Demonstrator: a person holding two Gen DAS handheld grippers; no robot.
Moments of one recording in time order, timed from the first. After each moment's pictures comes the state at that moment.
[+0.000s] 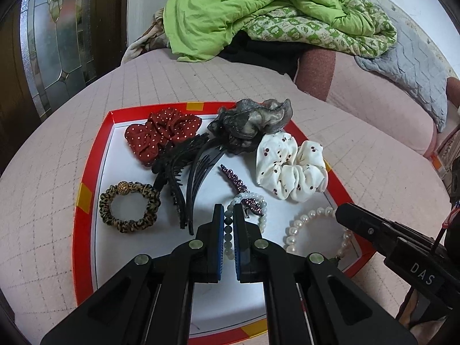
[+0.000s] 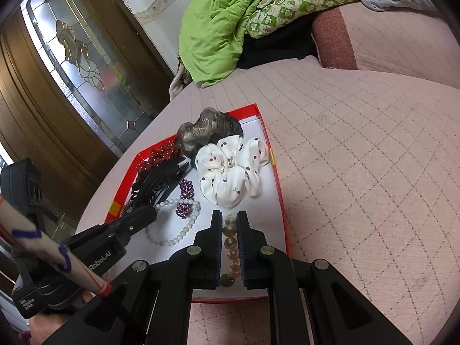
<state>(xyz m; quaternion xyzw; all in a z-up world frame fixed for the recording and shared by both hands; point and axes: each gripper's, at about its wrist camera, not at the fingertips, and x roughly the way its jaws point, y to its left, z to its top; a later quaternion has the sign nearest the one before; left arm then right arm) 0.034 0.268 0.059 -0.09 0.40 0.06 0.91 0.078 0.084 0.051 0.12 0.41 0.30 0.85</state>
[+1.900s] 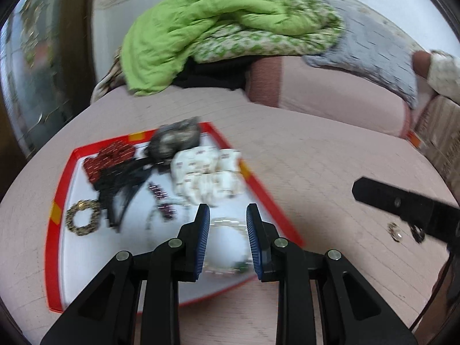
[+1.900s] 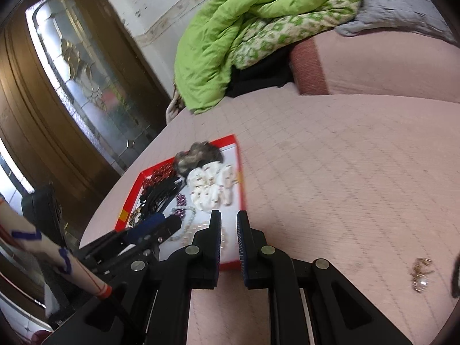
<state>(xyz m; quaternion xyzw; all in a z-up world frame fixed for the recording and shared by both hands) 0.014 0.172 0.079 -0.02 0.34 0.00 0.94 0.041 -0.006 0.098 0.14 0.37 0.27 0.88</state>
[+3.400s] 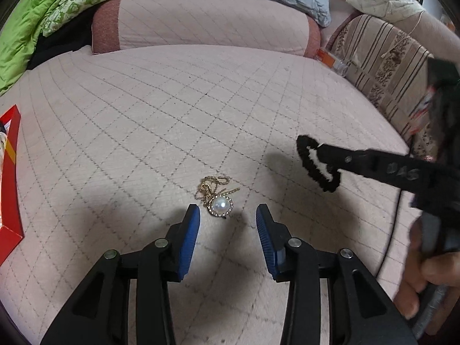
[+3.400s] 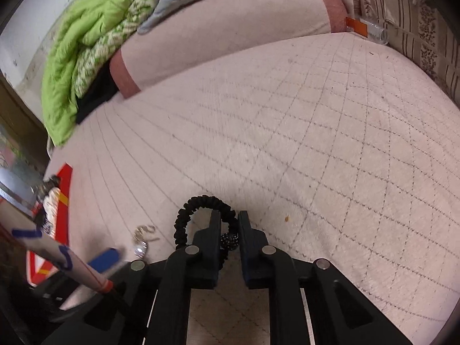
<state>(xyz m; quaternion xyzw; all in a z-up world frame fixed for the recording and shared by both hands) 0.035 -0.069 0.019 0.02 0.47 -0.20 0.86 0.036 -0.260 0.045 0.20 0.46 0.02 0.87</state>
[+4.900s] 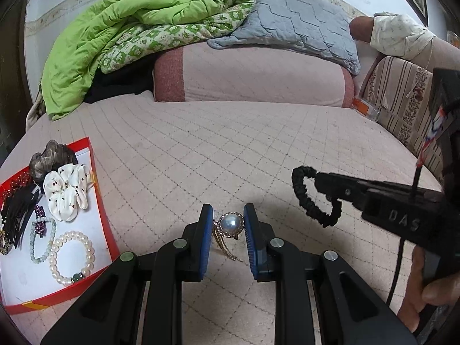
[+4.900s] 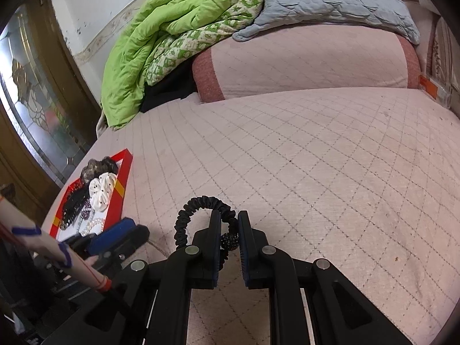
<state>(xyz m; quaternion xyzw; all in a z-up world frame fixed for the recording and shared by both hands) 0.032 0.025 0.067 0.02 0.35 -0.12 0.93 0.047 -0.140 0.074 0.11 0.39 0.14 0.90</state>
